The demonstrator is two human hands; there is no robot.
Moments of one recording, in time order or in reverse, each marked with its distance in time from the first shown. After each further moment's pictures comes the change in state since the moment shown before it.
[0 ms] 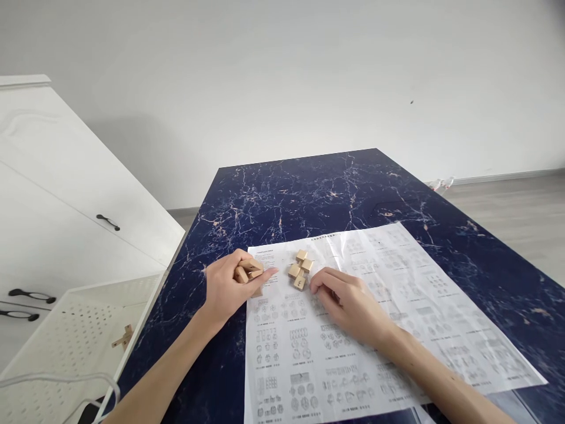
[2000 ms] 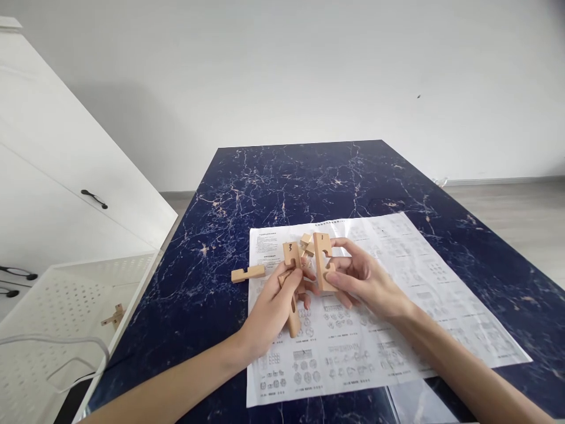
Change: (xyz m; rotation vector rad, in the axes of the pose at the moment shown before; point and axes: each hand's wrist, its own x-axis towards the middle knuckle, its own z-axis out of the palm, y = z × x) left_hand -0.038 0.092 0.023 -1.306 -0.393 -0.977; right_hand 0.002 -0.006 -0.017 0.872 -0.163 0.312
